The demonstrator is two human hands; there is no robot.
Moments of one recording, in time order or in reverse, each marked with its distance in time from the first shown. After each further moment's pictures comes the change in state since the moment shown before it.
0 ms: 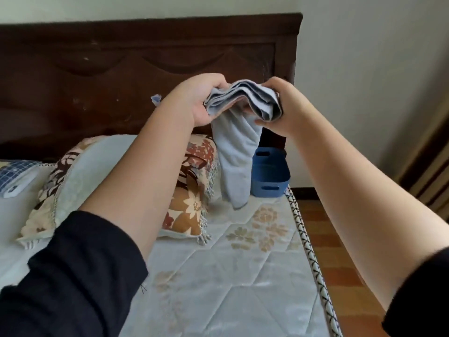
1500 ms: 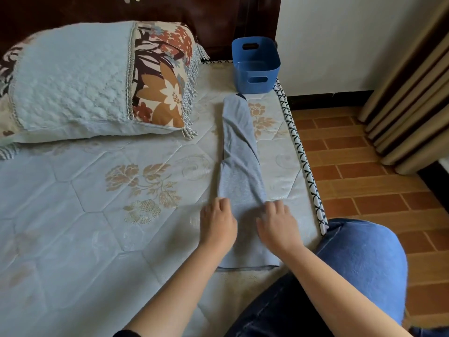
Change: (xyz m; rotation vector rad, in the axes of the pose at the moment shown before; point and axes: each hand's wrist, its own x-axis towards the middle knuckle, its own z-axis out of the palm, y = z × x) left_hand -0.200 -0.427 -0.092 1.701 0.062 0.115; right_hand -0.237 0.396 -0.135 -1.608 0.231 0.066
